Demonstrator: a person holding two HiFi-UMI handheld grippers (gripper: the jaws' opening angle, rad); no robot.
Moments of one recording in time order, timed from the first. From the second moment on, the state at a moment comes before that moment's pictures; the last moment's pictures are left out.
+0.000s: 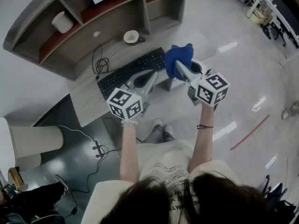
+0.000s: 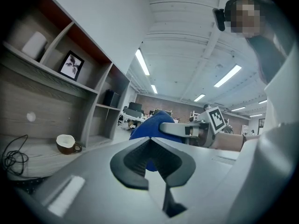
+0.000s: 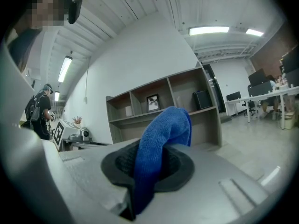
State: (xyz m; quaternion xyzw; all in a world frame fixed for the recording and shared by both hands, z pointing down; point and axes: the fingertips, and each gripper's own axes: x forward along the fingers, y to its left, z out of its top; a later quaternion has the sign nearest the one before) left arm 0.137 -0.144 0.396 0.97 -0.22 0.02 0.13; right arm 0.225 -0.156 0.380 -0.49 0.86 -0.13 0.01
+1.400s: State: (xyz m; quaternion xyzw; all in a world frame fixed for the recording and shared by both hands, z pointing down) left arm 0.124 -0.236 0.459 0.95 -0.21 0.04 0.21; right arm 0.228 -0.238 0.441 -0.50 0.85 -0.18 -0.05
